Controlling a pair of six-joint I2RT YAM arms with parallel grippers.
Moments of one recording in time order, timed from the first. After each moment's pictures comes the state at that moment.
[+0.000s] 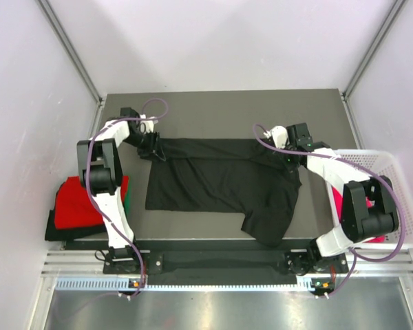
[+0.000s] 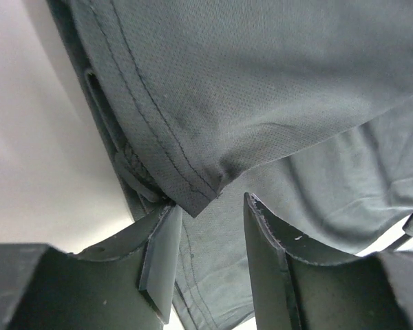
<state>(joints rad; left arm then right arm) 0.07 2.09 1.54 -0.79 0.55 0.10 0.23 1.52 0.97 -0.46 0.01 -0.46</state>
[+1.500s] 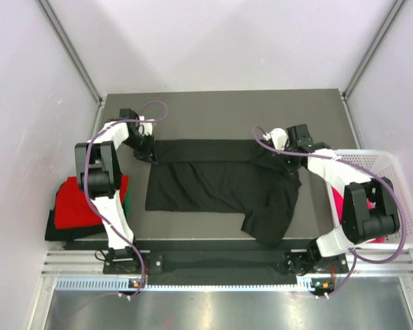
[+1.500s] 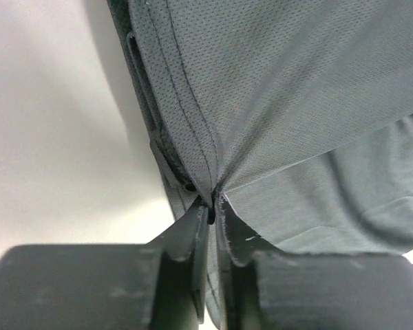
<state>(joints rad) 0.07 2.04 1.49 -0.79 0.42 0.14 0.23 1.50 0.96 -0.48 -0.03 -0.48</state>
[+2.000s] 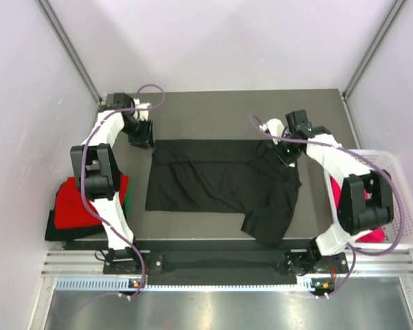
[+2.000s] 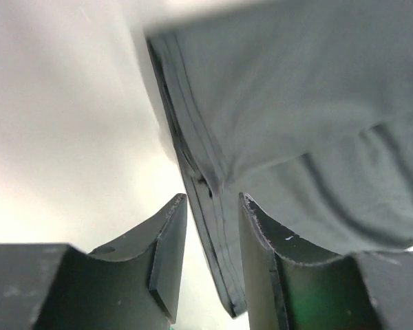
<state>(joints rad) 0.07 2.01 1.65 -0.90 0.38 0.17 0.23 1.57 1.15 -0.70 -0.13 -0.54</state>
